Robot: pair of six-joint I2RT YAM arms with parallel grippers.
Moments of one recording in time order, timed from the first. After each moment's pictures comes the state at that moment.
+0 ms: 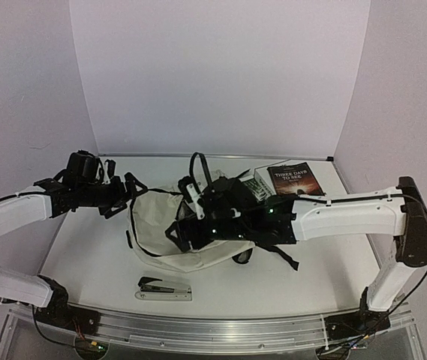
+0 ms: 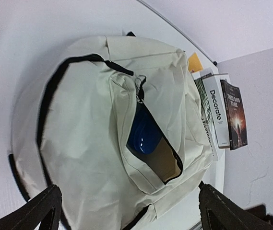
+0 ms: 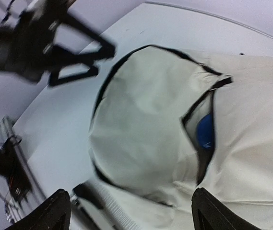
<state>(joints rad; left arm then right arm) -0.46 1.20 0.80 -0.25 0.26 -0.80 1.19 1.76 1.35 -0.17 0.17 0.44</state>
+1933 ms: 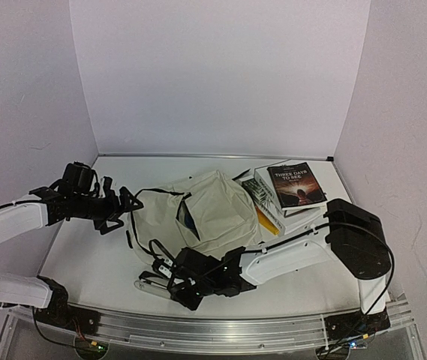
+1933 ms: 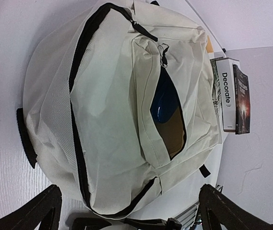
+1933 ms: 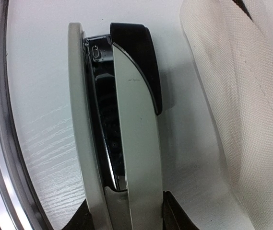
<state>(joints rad) -0.39 1.12 0.71 -0.35 0.39 -0.84 1.35 2.10 1.30 -0.13 0.08 0.16</state>
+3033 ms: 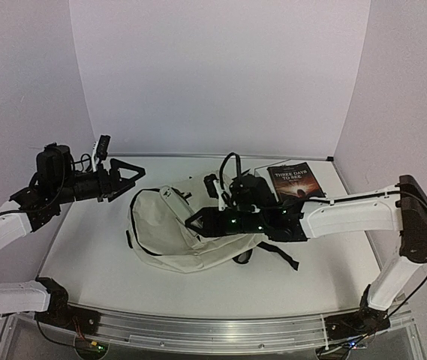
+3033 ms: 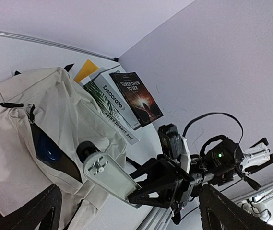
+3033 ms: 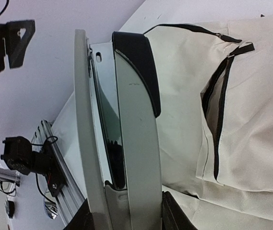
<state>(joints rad) -0.43 0.92 0.75 -0.05 0.61 -0.72 1.06 1.71 1.12 0.11 -0.11 0.65</state>
